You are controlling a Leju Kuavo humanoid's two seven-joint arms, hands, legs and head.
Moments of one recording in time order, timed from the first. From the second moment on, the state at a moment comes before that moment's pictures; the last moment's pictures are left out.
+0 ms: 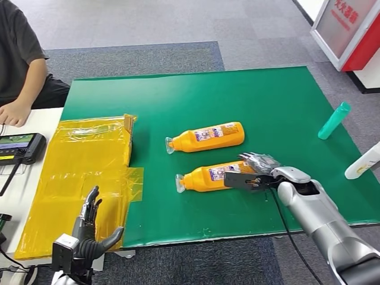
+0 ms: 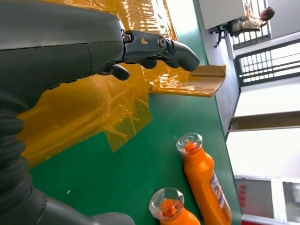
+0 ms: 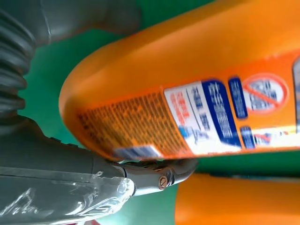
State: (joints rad) left arm 0.17 -0.18 0.10 -1.34 -0.30 -0.18 -0.68; right arm -0.61 -0.25 0.66 -0.90 0.83 0.25 0.03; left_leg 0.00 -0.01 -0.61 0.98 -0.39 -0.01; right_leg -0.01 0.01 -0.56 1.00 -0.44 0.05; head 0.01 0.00
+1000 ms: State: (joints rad) left arm 0.18 -0.17 0.10 -1.33 -0.24 -0.27 -0.67; right arm -0.31 -0.26 0.55 -1.27 0.77 0.00 -0.03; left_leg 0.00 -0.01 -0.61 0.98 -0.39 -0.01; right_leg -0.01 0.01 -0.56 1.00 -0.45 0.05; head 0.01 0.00
